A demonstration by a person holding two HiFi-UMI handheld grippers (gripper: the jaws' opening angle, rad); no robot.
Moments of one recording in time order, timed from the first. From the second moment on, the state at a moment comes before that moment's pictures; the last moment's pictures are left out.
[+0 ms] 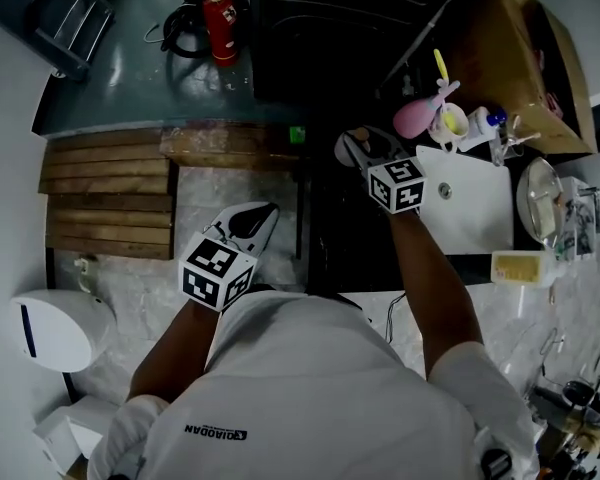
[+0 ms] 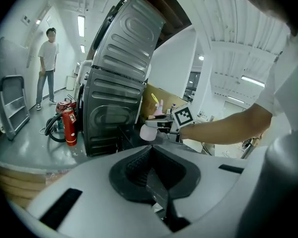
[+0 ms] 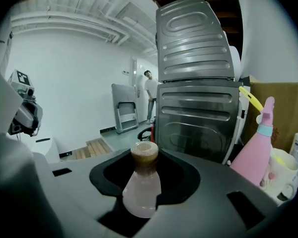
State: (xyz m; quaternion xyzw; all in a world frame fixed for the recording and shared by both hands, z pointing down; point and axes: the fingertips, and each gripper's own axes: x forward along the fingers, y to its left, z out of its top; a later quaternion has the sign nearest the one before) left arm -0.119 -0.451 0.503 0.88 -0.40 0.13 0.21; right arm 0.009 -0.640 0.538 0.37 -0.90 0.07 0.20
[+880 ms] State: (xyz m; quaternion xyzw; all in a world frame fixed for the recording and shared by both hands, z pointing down) left arm -0.178 -0.436 0.512 0.84 -0.48 0.11 0.25; right arm -0.024 -0.754 0.553 0.41 -0.88 0.09 0.20
